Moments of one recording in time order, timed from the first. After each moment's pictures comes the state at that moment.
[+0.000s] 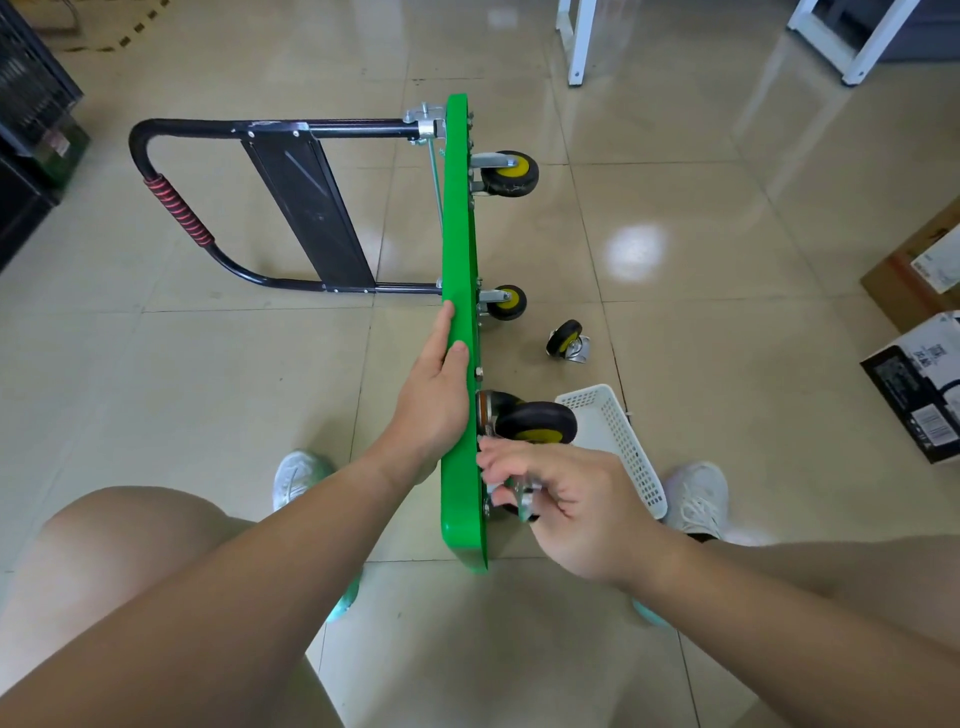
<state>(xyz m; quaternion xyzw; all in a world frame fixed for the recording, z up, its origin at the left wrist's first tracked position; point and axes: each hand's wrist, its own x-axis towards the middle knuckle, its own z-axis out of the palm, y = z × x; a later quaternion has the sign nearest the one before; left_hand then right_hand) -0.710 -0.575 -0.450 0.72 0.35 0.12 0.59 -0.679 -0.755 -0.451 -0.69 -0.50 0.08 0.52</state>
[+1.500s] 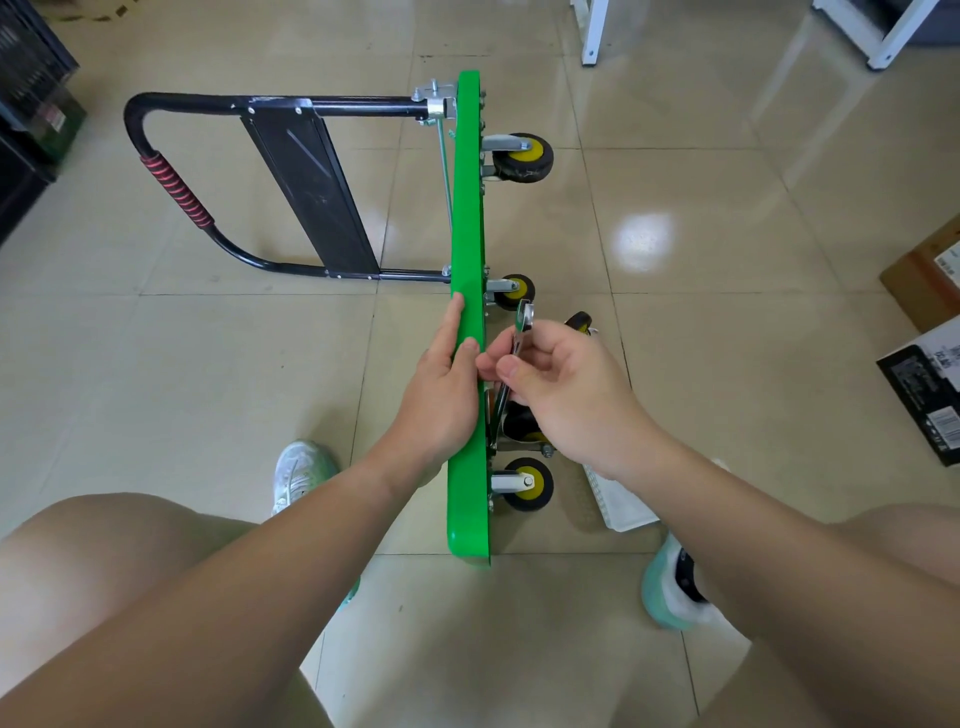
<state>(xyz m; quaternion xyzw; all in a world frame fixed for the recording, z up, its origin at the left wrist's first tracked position) -0.711 -0.573 -0.445 0.72 0.34 0.11 0.59 -0.638 -0.691 -0.403 -0.69 -0.27 0.32 0.59</state>
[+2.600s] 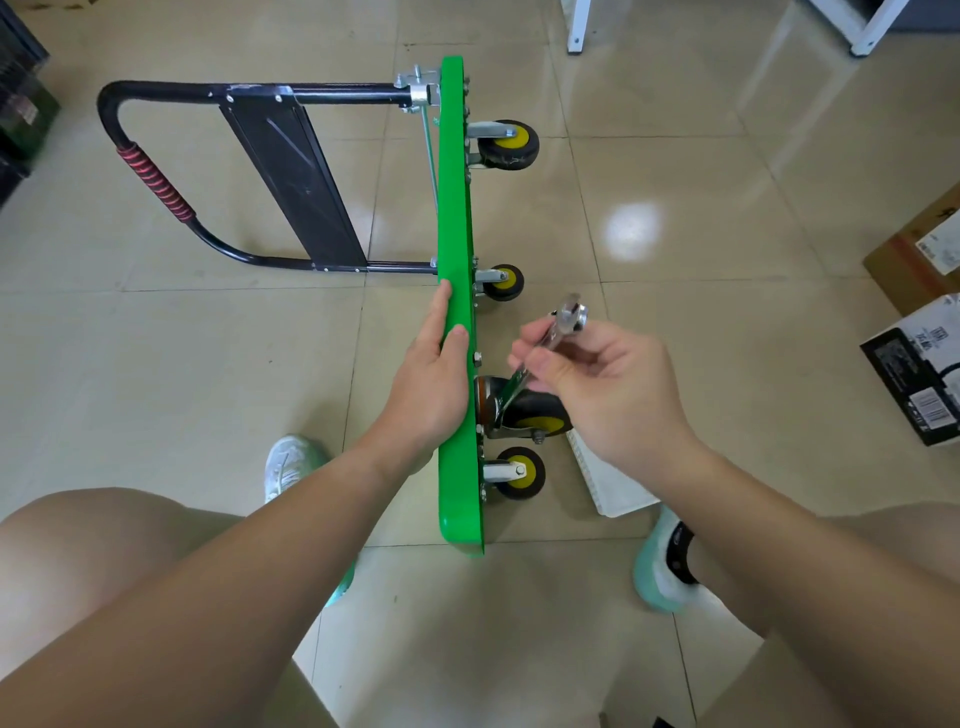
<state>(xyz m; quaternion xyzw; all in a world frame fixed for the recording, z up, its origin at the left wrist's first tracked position) -0.711 -0.574 -0.444 0.74 0.34 0.10 0.57 -0.636 -0.722 -0.409 -0.66 -0.24 0.24 0.67</state>
